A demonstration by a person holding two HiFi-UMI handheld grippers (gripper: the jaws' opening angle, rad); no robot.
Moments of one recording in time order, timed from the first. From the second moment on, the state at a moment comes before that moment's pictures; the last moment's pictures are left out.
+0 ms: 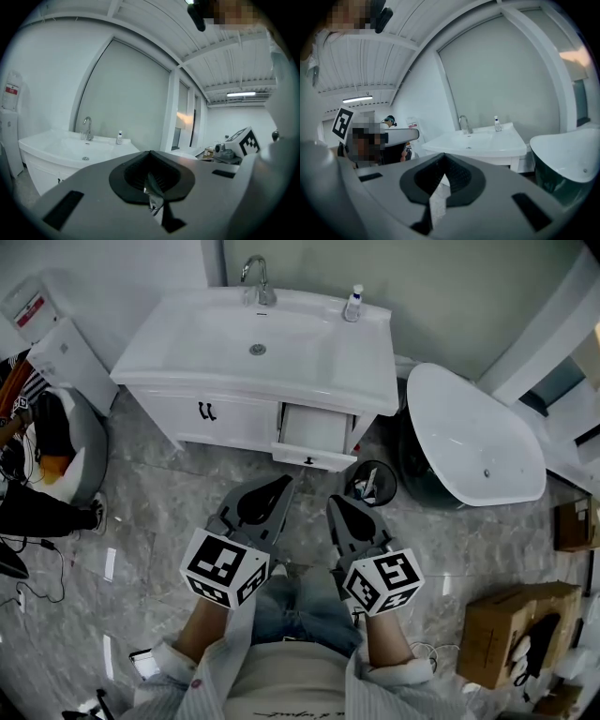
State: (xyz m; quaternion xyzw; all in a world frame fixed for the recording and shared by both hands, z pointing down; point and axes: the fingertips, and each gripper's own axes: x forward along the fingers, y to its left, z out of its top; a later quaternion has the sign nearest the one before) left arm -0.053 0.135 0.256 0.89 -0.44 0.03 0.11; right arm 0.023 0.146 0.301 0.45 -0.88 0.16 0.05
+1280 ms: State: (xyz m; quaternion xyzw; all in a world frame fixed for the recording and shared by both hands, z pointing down) left arm -0.020 -0.098 0.264 0.89 -0.44 0.04 0.13; right arm 0.062 -0.089 0.313 0.45 -0.87 0.19 0.08
